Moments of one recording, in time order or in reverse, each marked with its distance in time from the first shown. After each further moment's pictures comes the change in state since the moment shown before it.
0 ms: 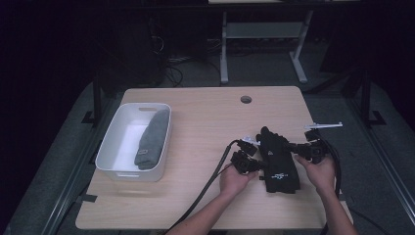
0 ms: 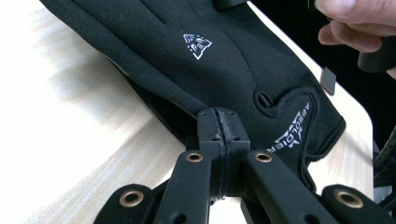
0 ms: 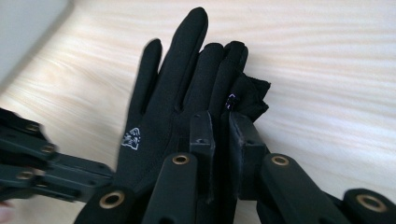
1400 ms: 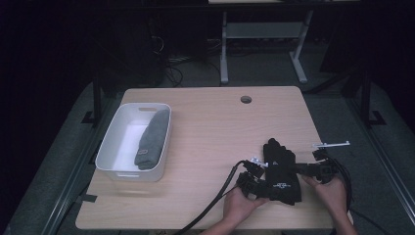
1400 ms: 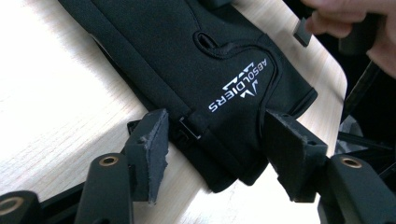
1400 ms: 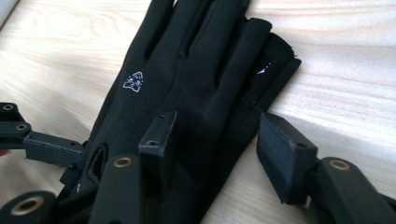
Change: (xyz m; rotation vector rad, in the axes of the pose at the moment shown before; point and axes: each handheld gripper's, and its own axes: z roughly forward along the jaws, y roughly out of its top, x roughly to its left) left arm -0.048 -0.038 0.009 0.056 0.001 -0.068; right arm -0.017 -0.056 -0.009 0.093 0.039 0.078
